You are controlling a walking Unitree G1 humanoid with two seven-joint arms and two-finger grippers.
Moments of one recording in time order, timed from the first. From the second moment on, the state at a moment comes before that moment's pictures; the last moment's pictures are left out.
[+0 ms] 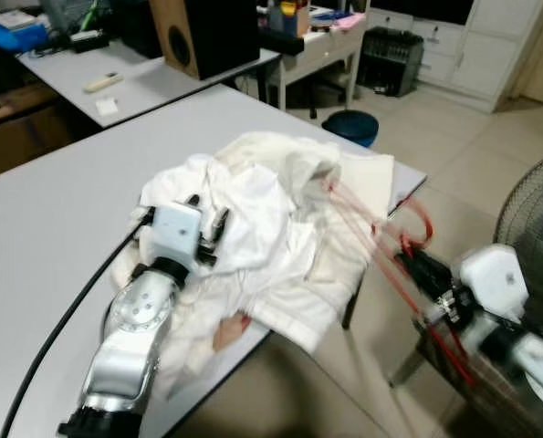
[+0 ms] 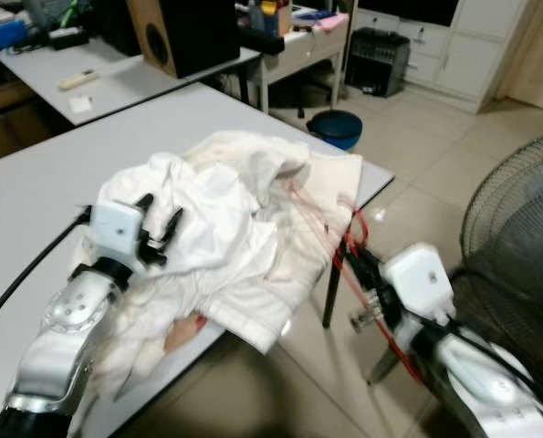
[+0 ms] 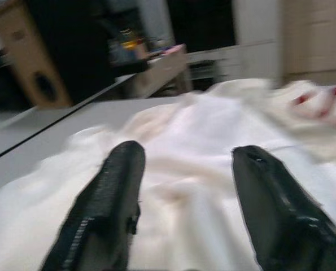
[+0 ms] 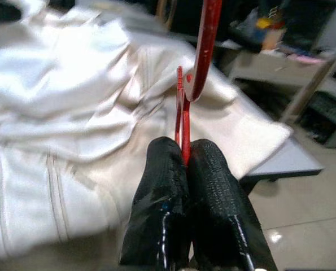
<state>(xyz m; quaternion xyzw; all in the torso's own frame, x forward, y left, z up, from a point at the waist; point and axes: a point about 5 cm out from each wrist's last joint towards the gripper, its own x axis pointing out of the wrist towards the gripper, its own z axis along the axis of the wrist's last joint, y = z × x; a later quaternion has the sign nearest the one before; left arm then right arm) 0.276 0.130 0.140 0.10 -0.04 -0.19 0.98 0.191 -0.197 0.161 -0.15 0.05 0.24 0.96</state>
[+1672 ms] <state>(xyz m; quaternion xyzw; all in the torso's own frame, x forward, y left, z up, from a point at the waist) 0.258 0.170 0.147 0.31 0.08 -0.39 0.86 0.159 -0.203 0.161 -0.14 0.11 0.34 0.92</state>
